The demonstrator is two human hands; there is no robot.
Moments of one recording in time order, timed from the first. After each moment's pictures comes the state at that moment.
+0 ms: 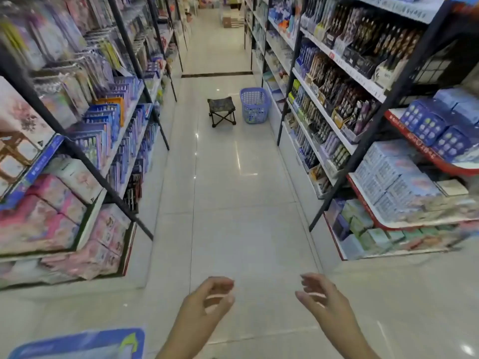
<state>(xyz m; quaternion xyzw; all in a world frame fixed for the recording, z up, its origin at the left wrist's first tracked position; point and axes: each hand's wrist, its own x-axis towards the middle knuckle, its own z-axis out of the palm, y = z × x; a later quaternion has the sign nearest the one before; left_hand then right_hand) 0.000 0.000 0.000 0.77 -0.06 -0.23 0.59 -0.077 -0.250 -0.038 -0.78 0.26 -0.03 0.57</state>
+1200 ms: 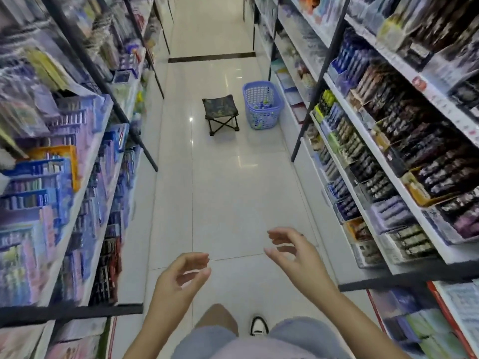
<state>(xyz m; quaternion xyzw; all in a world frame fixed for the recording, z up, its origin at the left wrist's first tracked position) 0.551 -0.074 -0.019 0.78 -0.02 -0.17 0.60 0.507 -0.325 -0.013 -0.81 0.14 -0.01 0.57</state>
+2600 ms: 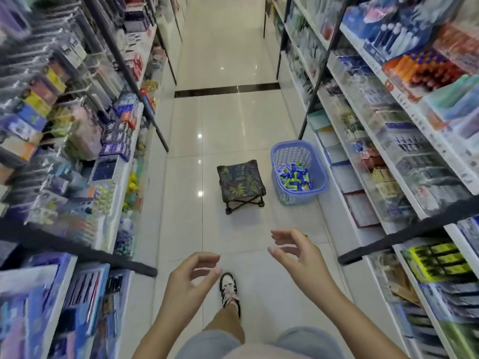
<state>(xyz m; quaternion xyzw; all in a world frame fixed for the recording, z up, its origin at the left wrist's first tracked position) 1.329 -0.225 -0.040 0.81 -0.04 -0.17 0.57 1.290 -0.466 -0.044 -0.78 0.15 -0.03 0.60</state>
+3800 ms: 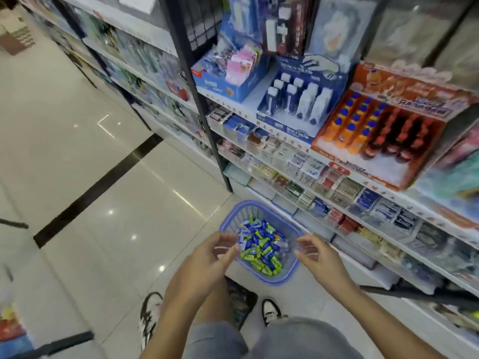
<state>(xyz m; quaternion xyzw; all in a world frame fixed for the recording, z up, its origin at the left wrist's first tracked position) 1.927 -0.679 -0.089 0.75 -0.37 -0.40 0.37 1.685 -0.802 -0.123 -0.64 0.51 -0.12 0.56</state>
